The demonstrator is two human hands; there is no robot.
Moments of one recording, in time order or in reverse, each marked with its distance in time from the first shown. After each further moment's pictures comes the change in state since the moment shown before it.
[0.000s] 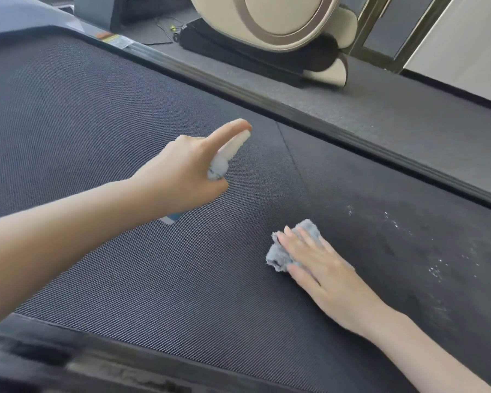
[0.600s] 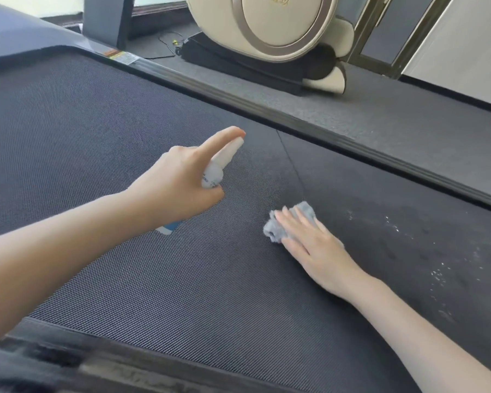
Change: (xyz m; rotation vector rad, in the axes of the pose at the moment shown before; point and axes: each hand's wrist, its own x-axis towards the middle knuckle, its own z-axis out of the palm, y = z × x) left_hand -0.009 0.002 -0.013 -0.038 -0.014 -0.034; right_hand 0.045 0.011 -0.005 -0.032 0.030 0.060
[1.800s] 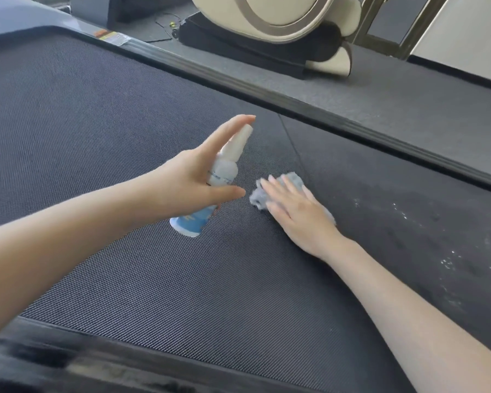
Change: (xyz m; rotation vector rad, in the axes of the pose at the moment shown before) left_hand -0.001 0.003 0.013 -0.446 -0.248 -0.087; right_hand 0.050 -0.003 0.007 -0.031 0.062 0.011
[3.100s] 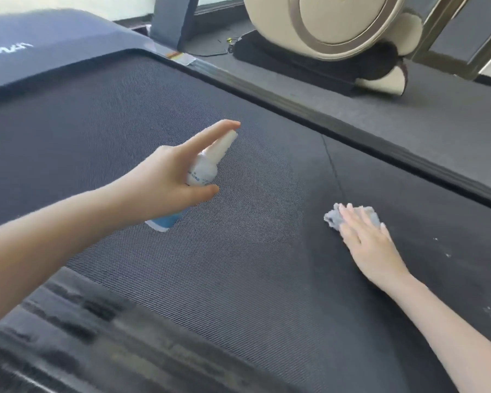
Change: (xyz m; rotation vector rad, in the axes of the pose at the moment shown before) left_hand -0.053 0.005 -0.056 0.280 0.239 -0.134; right_hand -0.025 0.043 -0.015 0.012 0.023 0.227
